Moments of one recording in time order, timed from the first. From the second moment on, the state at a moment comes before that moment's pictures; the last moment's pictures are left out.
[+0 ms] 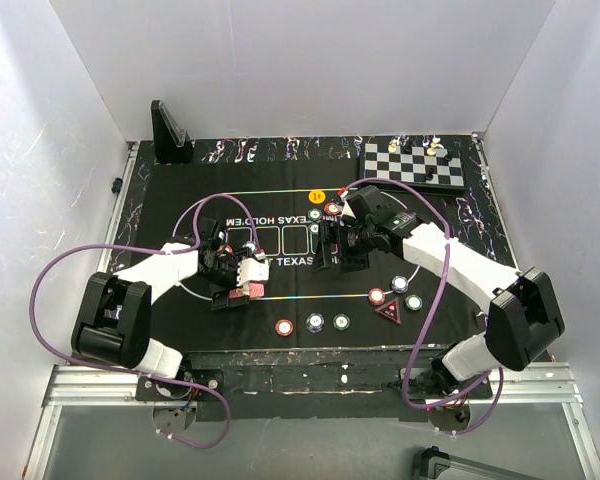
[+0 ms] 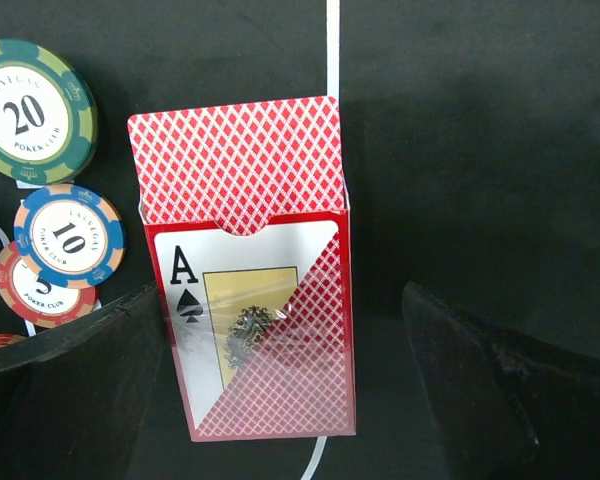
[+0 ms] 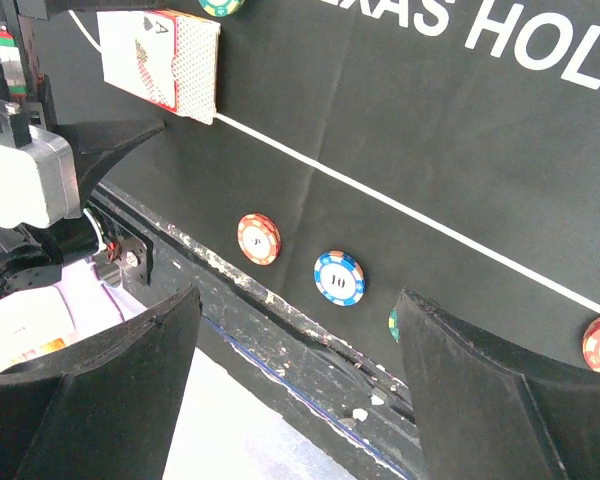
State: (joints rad) left arm -0.29 1.47 0.77 -0.65 0.51 1.26; right arm 0.67 1.46 1.11 -0.62 -0.39 0.57
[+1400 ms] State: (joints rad) left arm -0.35 1.35 1.18 -0.97 0.59 0.94; right arm 0.69 1.45 1.02 -0.24 -0.62 0.79
